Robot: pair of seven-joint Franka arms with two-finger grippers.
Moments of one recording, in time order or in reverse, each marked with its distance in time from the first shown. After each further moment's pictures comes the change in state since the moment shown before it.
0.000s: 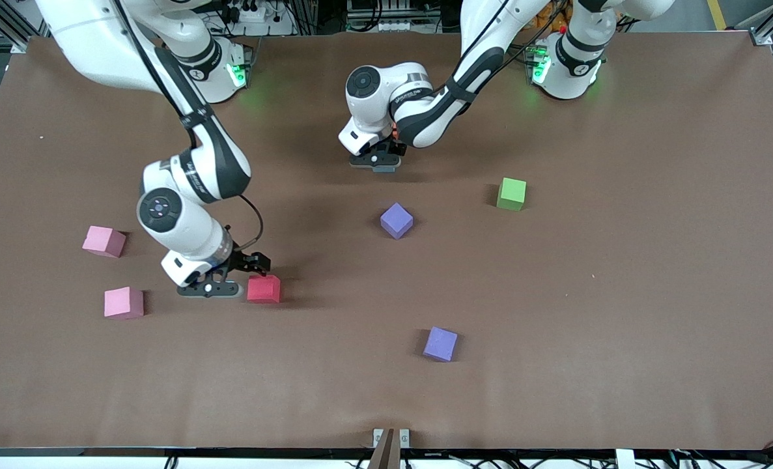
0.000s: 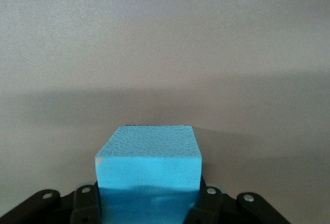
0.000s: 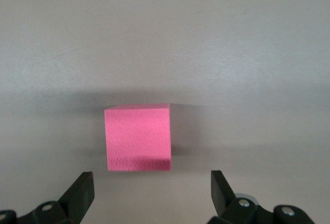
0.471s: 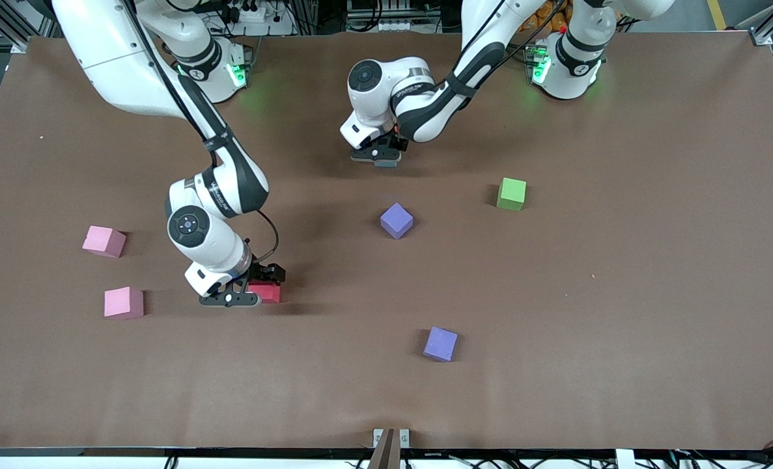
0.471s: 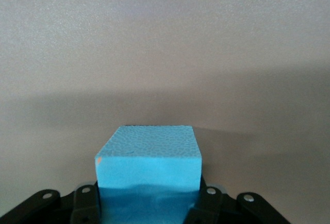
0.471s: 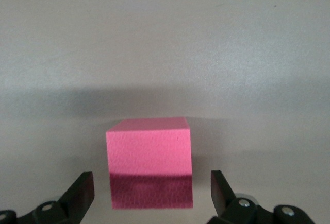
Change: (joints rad) left arm 0.002 -0.021 -0.014 -0.039 0.000 0.008 0.014; right arm 0.045 0.105 -0.033 0.073 -0.010 0.037 0.042
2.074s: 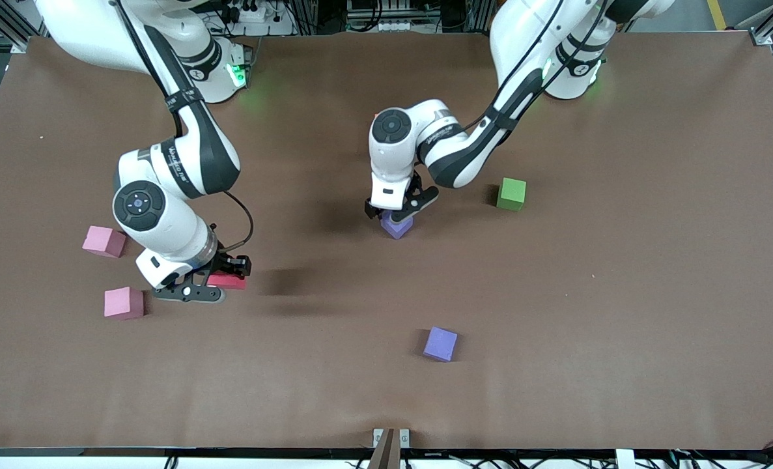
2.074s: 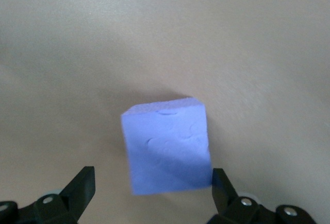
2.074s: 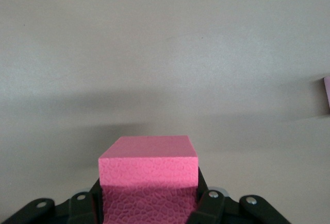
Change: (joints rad) left arm 0.070 0.060 0.162 0.217 0.003 -0.008 -0.531; right arm 0.005 -0.181 -0.035 0.068 -0.004 -0.293 0.020
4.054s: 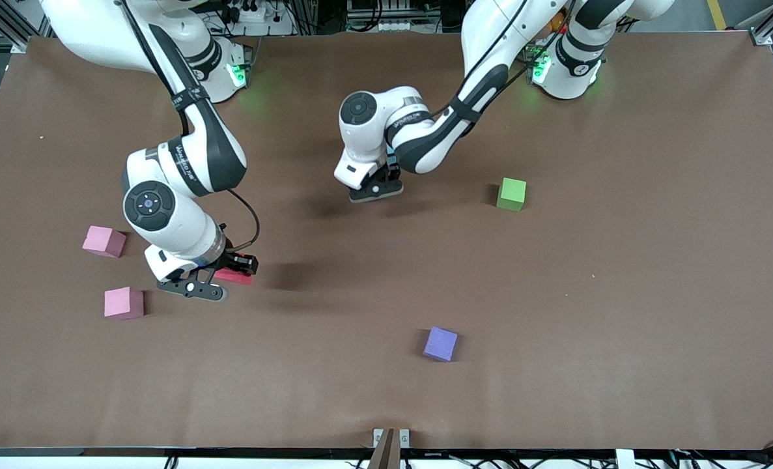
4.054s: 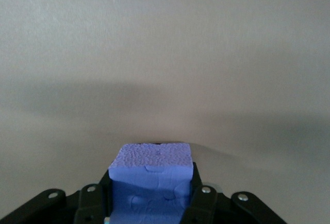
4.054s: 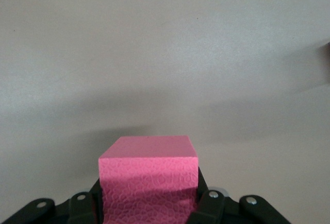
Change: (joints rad) left arm -0.075 0.028 -0.072 0.031 0.015 -0.058 0.380; right arm 0.011 0.002 0.010 -0.004 0.011 -0.017 0.150
